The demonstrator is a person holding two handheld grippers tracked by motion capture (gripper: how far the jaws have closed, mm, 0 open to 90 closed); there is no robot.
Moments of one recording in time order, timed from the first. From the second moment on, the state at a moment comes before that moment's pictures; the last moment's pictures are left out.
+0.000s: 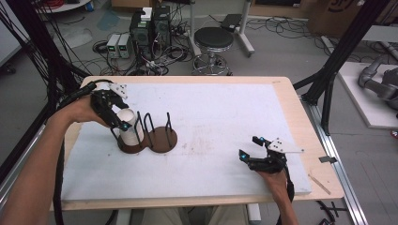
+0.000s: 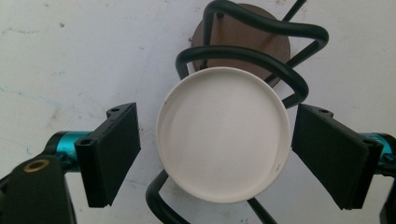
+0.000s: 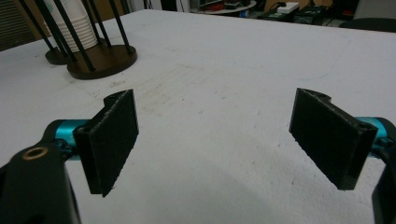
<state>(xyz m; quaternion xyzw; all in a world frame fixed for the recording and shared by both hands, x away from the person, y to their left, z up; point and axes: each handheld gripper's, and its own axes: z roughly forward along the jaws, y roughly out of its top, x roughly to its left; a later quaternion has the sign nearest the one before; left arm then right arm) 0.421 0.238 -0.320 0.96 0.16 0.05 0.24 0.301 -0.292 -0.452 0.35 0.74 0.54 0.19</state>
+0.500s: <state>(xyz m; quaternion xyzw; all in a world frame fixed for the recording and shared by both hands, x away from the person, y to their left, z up) 0.424 0.236 -0.322 0.96 0.17 0.05 0.22 0.301 -0.292 -0.452 0.35 0.74 0.54 0.19</state>
